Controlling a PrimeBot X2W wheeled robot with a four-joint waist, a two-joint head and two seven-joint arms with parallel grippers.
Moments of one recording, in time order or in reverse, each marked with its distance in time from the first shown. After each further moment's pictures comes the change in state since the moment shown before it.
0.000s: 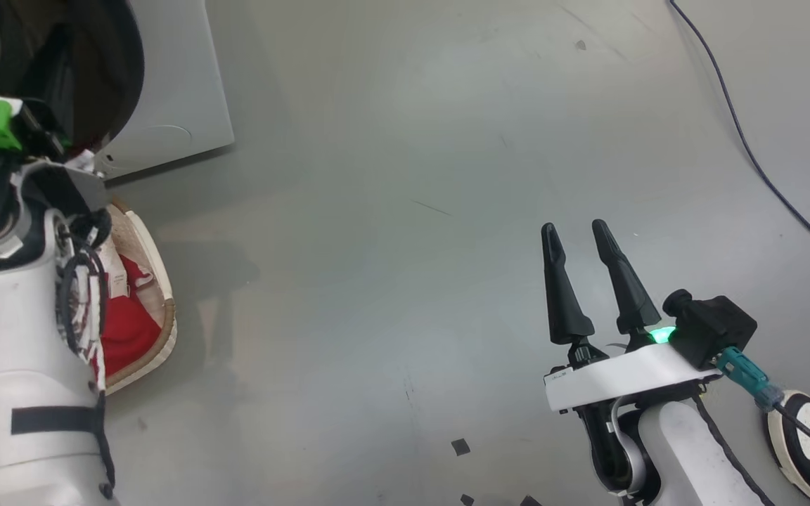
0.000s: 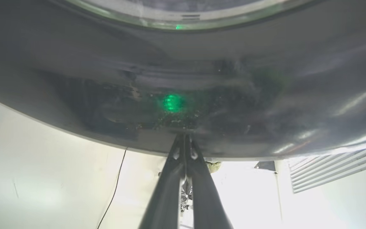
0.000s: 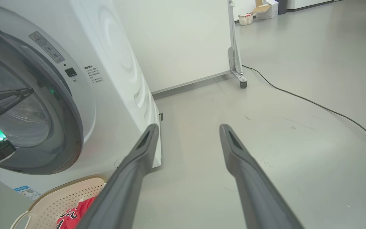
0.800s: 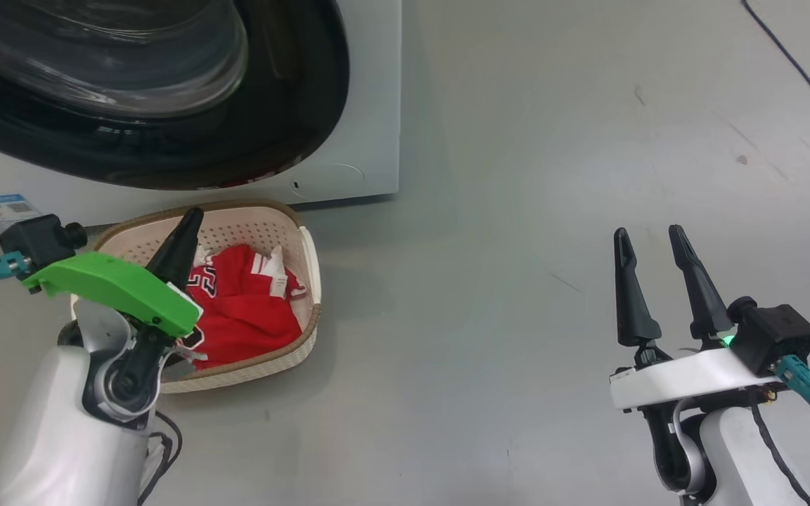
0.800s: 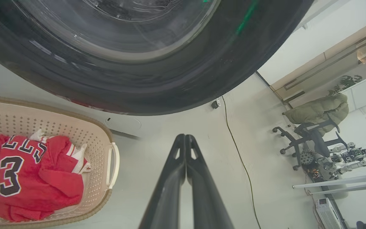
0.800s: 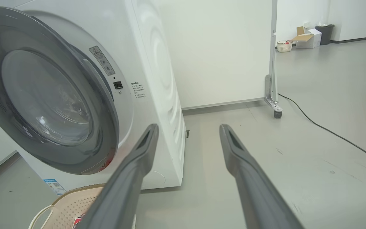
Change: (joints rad) left arm 0.364 0.108 -0.362 -0.138 0.480 -0.184 -0.067; right arm 0.043 -0.060 -0.142 0.018 -0.098 0.038 0.000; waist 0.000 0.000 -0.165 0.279
